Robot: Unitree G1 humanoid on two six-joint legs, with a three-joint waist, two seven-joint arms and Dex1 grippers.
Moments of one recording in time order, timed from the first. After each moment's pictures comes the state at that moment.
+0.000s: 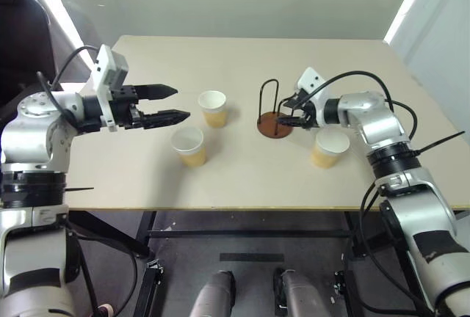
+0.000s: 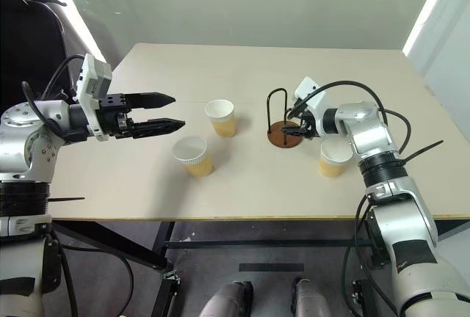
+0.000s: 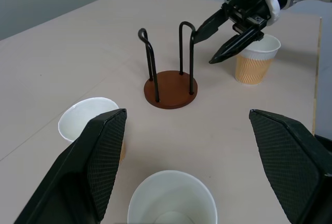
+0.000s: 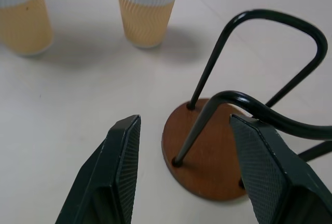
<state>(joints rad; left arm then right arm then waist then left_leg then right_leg) -0.79 0.87 0.12 0.27 -0.48 0.52 -1.26 -1.08 -0.45 0.22 0.62 0.04 0.39 0.96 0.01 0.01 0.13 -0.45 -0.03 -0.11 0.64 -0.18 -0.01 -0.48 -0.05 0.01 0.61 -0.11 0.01</state>
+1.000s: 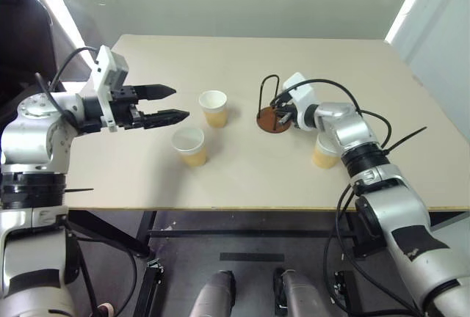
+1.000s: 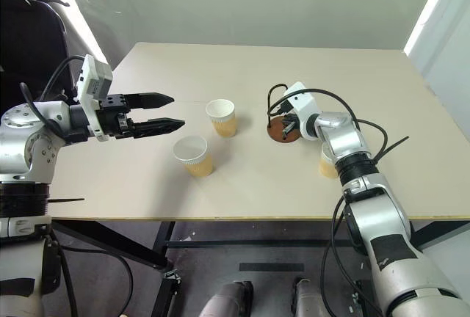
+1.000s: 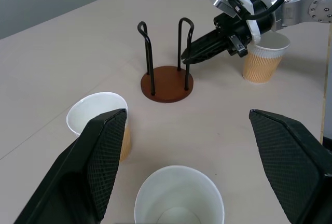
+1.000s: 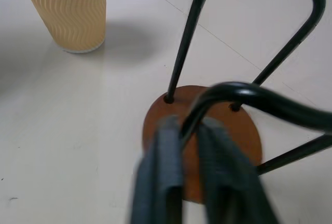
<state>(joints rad) -0.78 0.87 0.12 0.27 -0.47 0.52 -1.24 -1.12 -0.31 0.17 0.81 -0.01 0.37 0.68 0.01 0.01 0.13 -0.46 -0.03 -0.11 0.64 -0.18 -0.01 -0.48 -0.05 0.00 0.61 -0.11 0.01</state>
